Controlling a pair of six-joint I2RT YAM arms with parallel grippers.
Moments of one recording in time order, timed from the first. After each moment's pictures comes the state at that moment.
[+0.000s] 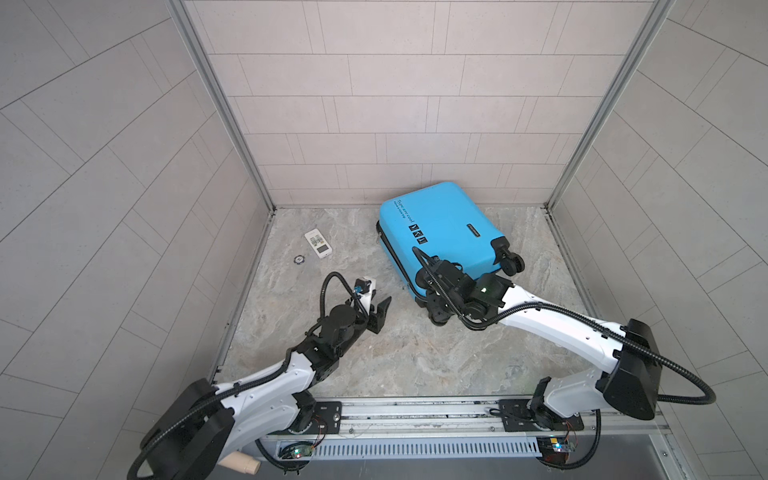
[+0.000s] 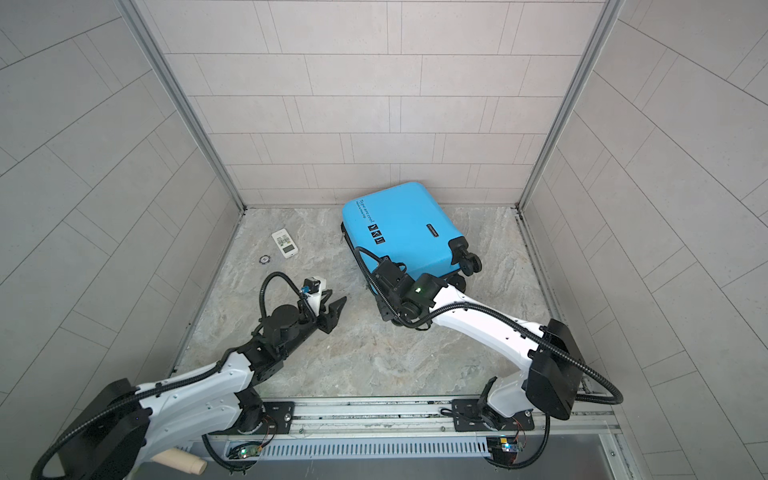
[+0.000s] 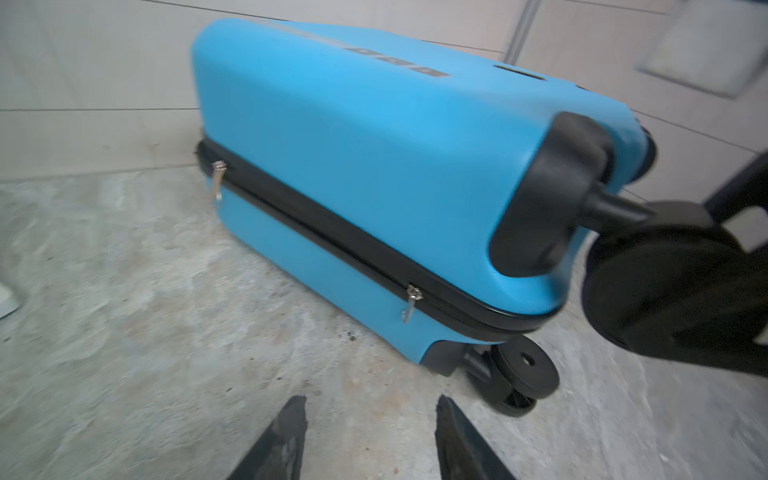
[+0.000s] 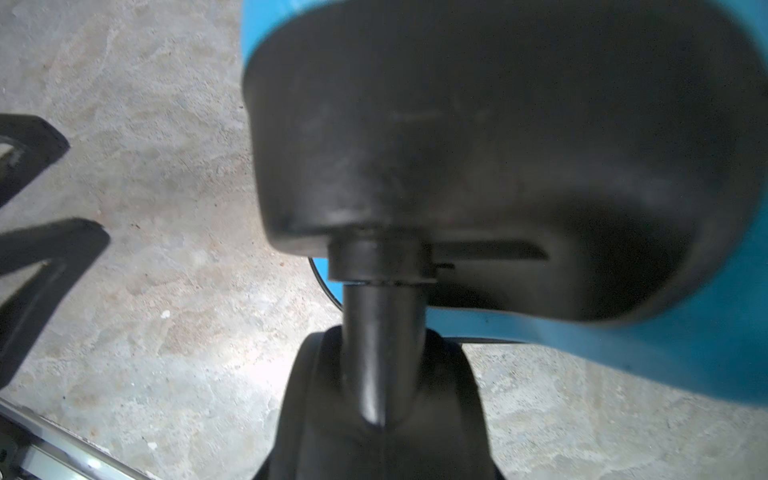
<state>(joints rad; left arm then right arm) -0.76 1.03 0.25 0.53 -0.13 -0.15 0.86 1.40 1.17 -0.83 0.22 0.45</state>
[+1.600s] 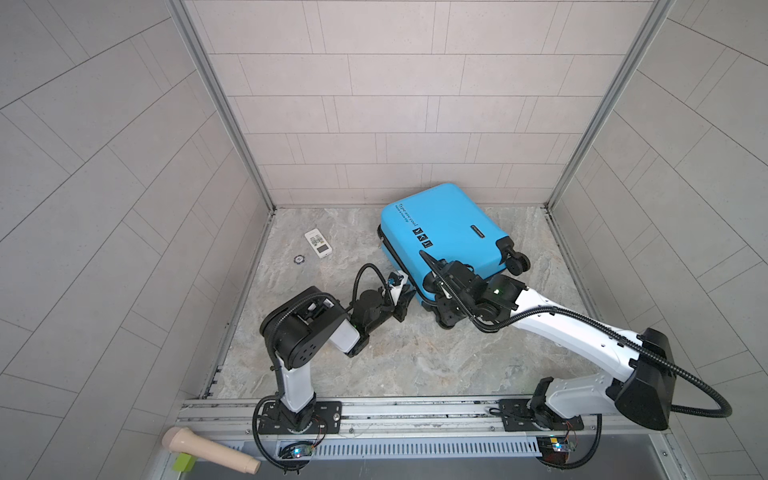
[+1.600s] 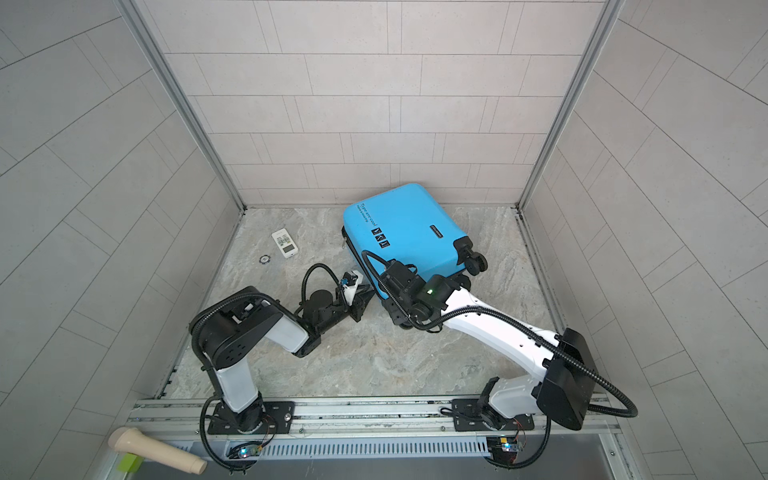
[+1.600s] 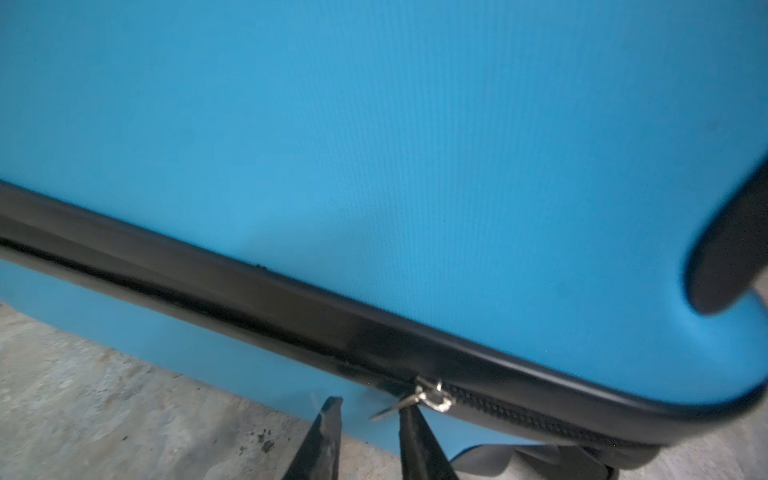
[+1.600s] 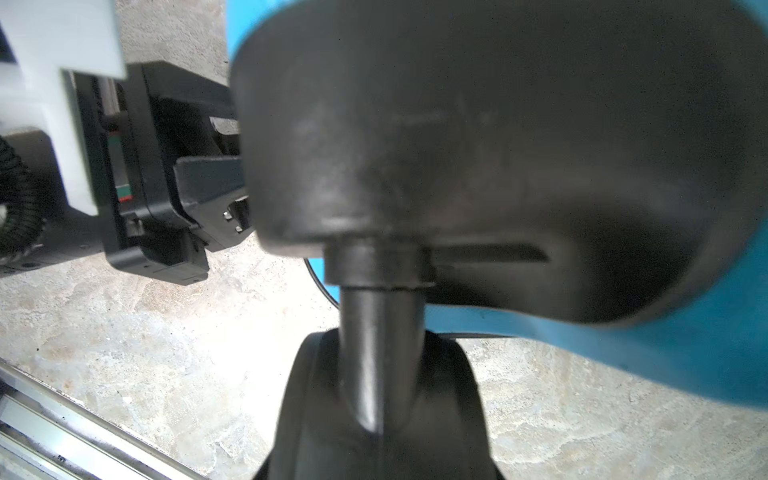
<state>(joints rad) -0.69 1.83 0.44 1.19 0.15 -0.08 0.83 1.35 1.15 -0.88 0.18 0.39</state>
